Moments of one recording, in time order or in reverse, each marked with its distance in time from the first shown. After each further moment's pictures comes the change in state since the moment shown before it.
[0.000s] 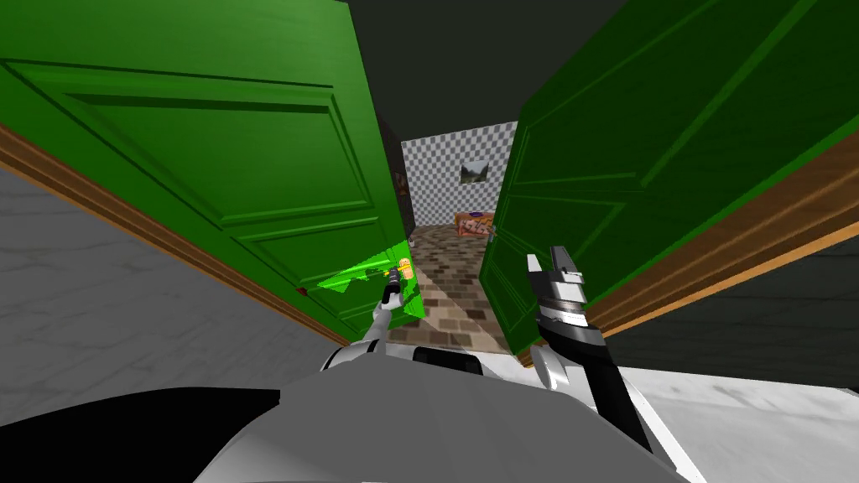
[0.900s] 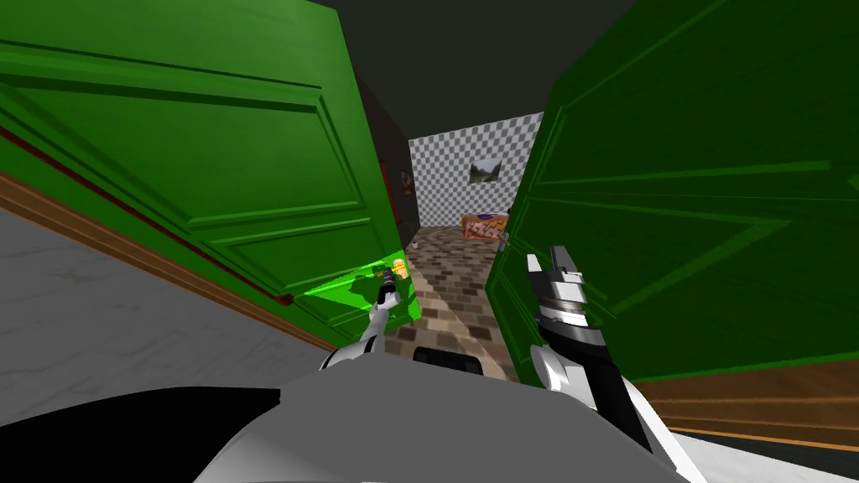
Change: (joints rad) arm -0.014 0.007 0.103 0.013 0.031 -0.001 -0.030
